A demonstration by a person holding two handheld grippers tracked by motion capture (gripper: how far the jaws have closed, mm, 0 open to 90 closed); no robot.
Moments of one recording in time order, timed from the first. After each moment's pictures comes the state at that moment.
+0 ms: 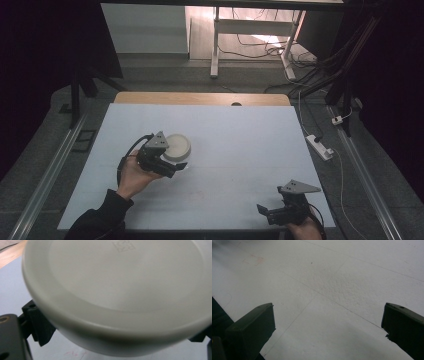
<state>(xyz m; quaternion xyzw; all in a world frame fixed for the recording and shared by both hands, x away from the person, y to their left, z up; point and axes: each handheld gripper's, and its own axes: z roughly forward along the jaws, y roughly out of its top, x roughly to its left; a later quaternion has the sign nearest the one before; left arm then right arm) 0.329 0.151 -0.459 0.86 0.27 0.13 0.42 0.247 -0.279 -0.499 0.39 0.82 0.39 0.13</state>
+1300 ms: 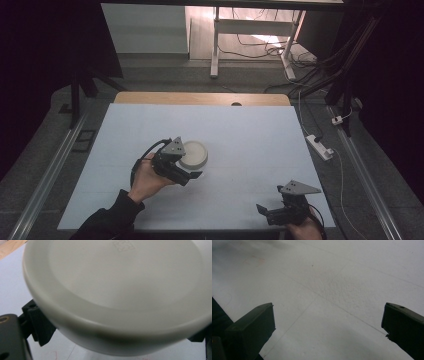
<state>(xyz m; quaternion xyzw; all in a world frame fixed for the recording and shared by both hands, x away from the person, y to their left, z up) 0.318 0.111 -0.453 0.88 0.22 0.11 0.42 0.244 -0.277 -0.497 0.38 0.82 0.39 0.14</state>
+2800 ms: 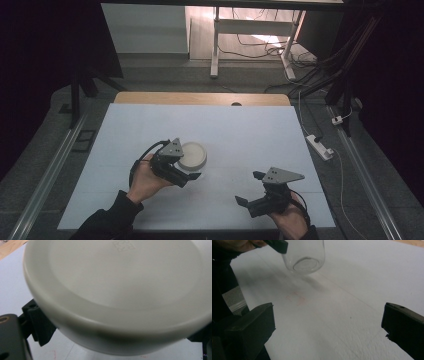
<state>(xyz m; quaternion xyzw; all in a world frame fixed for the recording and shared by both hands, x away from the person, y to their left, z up) 0.315 0.114 -0.454 0.87 0.21 0.10 0.43 0.259 -0.219 -0.457 0.28 0.83 0.47 0.11</state>
